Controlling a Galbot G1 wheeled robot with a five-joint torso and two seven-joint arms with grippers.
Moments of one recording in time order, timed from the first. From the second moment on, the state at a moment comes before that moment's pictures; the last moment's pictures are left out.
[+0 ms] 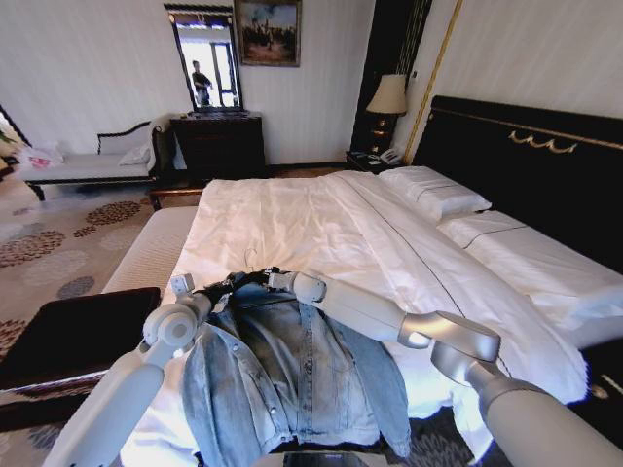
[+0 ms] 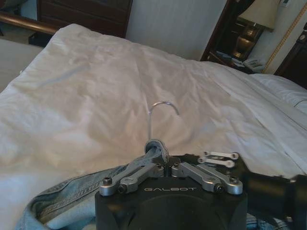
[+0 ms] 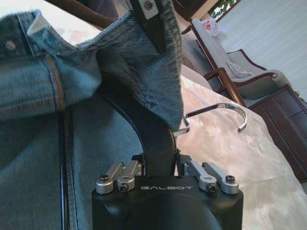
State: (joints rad) left arm 1.03 -0.90 -0.34 -2.05 -1.22 0.57 -0.55; right arm -0.14 1.30 -0.78 1.26 0.08 -0.33 -0.23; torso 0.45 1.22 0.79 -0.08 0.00
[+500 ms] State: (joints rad) left arm 1.13 -0.93 -0.30 -2.09 -1.11 0.55 -0.52; right arm -0.19 1.35 -0.73 1.24 0.11 -0.36 -0.16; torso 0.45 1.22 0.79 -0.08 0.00
